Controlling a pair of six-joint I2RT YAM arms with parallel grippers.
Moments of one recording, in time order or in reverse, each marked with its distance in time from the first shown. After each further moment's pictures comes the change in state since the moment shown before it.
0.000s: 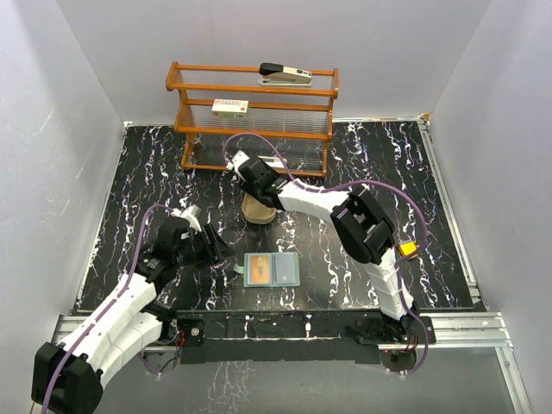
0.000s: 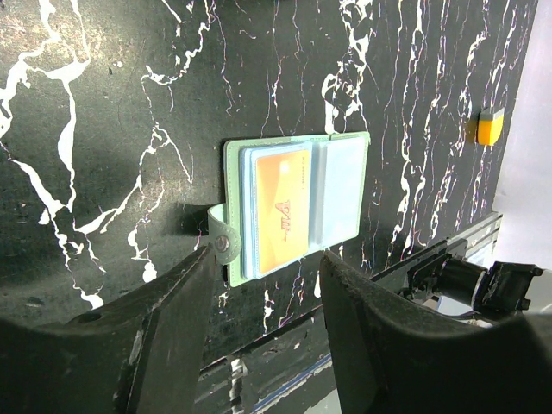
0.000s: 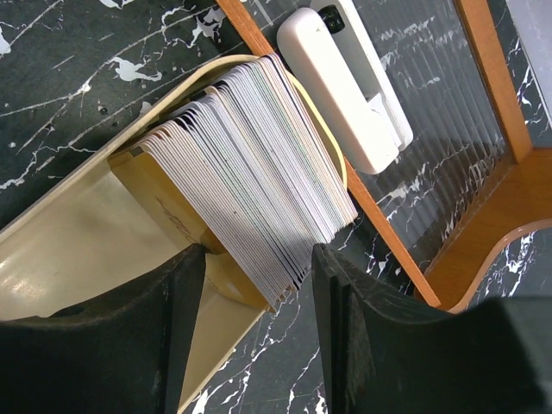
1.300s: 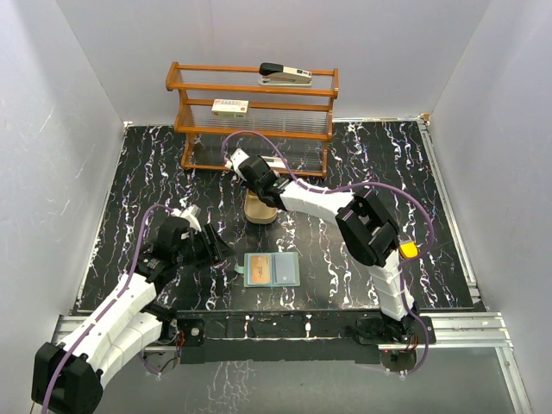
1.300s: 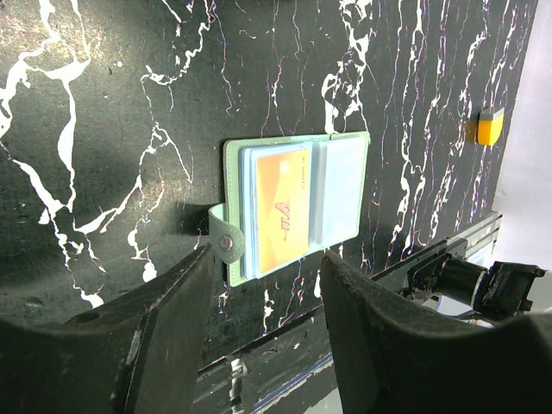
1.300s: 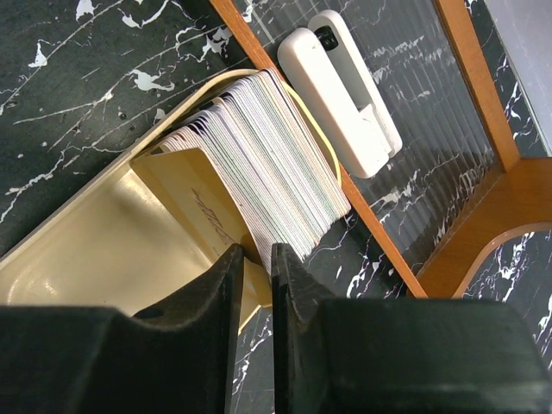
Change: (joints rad) left arm 0.000 0.000 0.000 0.000 0.000 0.000; right arm 0.005 -0.044 -0.018 0.007 -0.011 -0.007
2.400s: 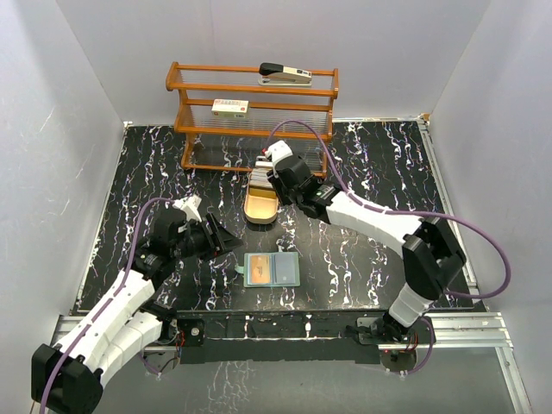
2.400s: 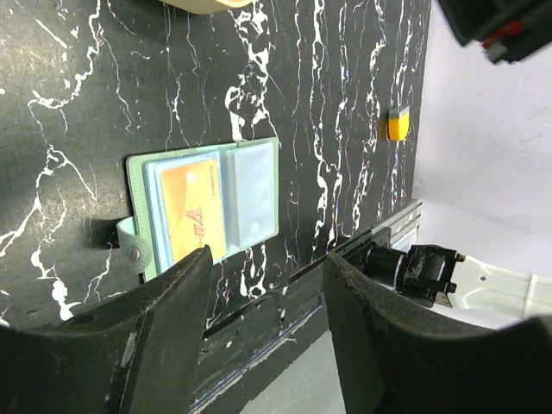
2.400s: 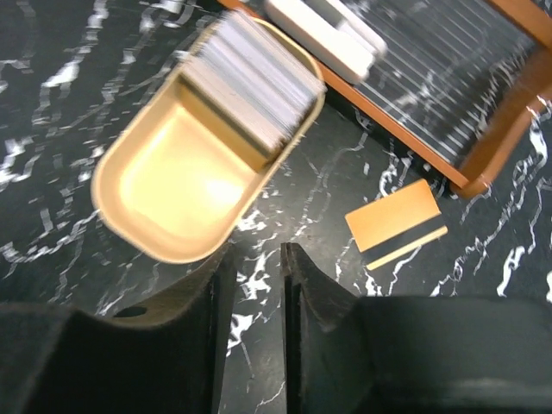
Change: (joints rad) left arm 0.000 0.001 0.069 0.054 0.108 -0.101; right arm -0.032 -0.498 -0.376 0.007 -0.184 0.346
